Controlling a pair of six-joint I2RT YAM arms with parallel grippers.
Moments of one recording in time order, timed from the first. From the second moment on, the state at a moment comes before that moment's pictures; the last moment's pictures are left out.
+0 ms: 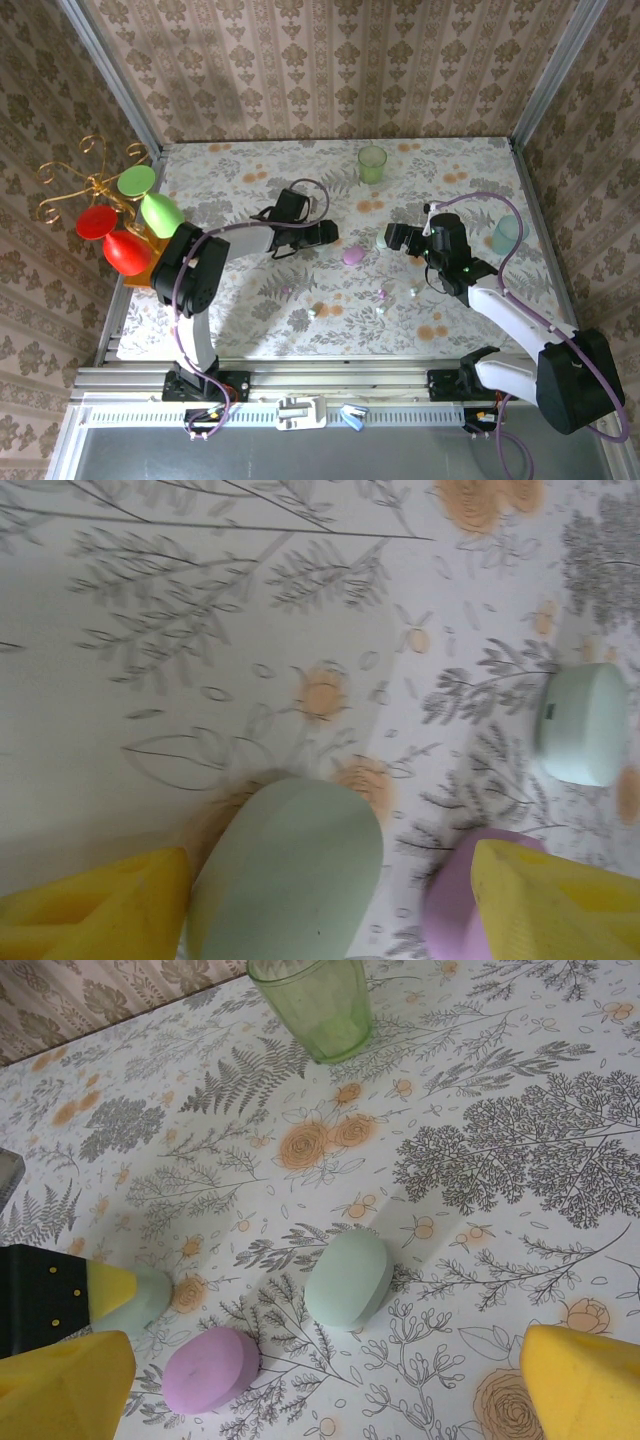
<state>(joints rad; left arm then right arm) -0.59 1.90 1.11 -0.07 0.34 -0.62 0.32 1.13 0.59 0.00 0.04 0.46</state>
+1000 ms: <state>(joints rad) -0.50 1.38 0.87 -0.12 0.05 -0.62 0.69 1.70 1.08 -0.24 0.27 0.47</state>
